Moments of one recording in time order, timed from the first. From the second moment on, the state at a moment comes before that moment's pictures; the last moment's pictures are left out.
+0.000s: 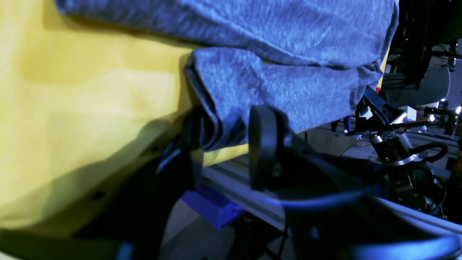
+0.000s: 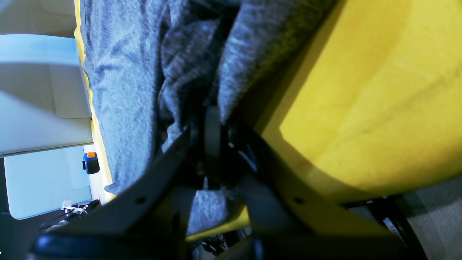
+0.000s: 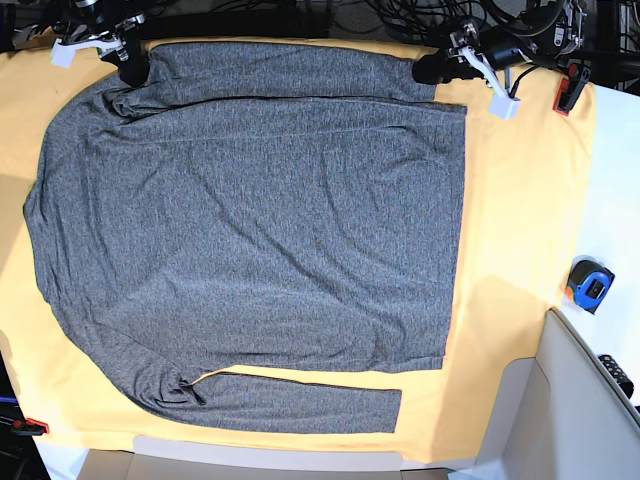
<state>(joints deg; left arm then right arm) 35.9 -23.0 -11.5 95.3 -70.6 -21.4 55.6 -30.9 -8.0 53.1 95.2 68.0 24.7 -59.7</state>
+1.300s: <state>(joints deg) 36.0 -23.1 -11.7 112.6 -70.1 -24.2 60.1 -33.6 -3.9 52.8 115.2 51.8 23.8 -62.4</state>
